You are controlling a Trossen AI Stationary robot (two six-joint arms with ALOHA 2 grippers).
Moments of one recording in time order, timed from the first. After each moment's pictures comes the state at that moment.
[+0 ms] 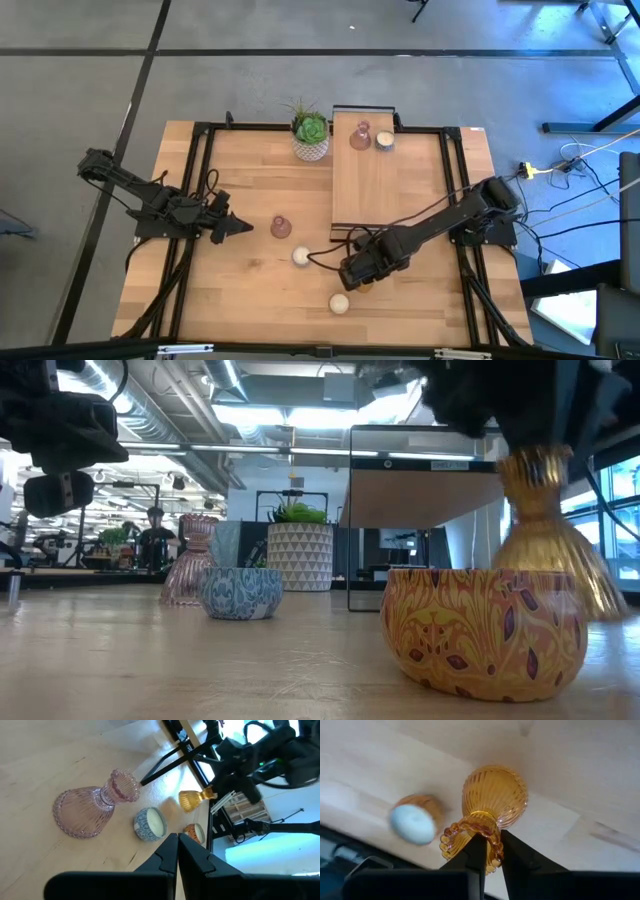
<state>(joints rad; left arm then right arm) -0.43 0.35 0.17 -0.16 -0.35 -1.14 0.46 1.85 1.46 -1.00 -0.11 1.63</state>
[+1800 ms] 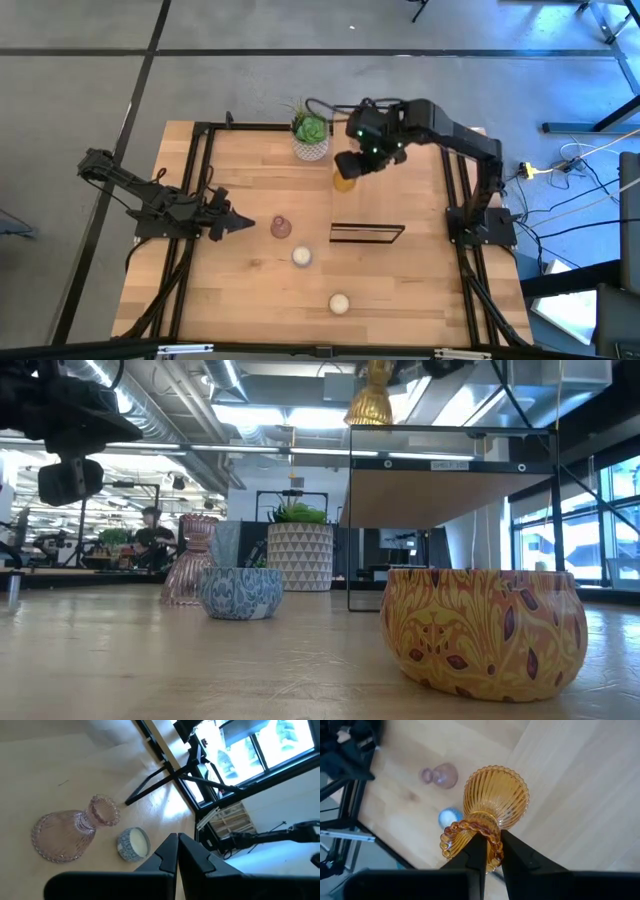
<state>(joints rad) -0.43 0.35 0.17 -0.05 -0.40 -1.10 -0.14 1.85 2.26 -1.57 -0.09 0.97</state>
